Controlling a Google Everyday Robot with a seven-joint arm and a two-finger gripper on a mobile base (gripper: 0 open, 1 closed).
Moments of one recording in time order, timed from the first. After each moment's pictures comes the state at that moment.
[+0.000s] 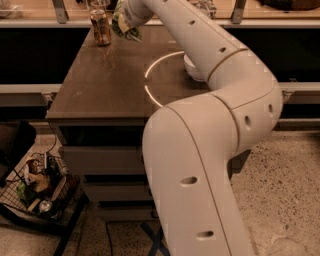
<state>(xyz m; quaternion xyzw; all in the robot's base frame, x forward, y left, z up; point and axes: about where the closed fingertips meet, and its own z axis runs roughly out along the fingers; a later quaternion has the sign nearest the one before) 0.888 0.095 0.945 -0.35 0.82 0.06 0.45</state>
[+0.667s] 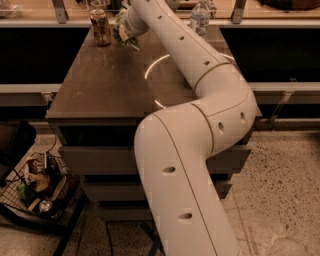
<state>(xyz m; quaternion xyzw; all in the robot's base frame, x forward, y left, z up) 0.924 0.101 0.902 -0.33 0.83 0.07 0.44</state>
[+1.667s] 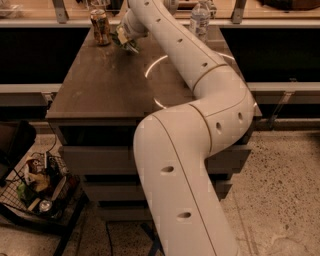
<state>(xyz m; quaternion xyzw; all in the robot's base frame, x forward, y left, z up) 0.926 0.107 0.890 -0.34 0.83 0.07 0.44</state>
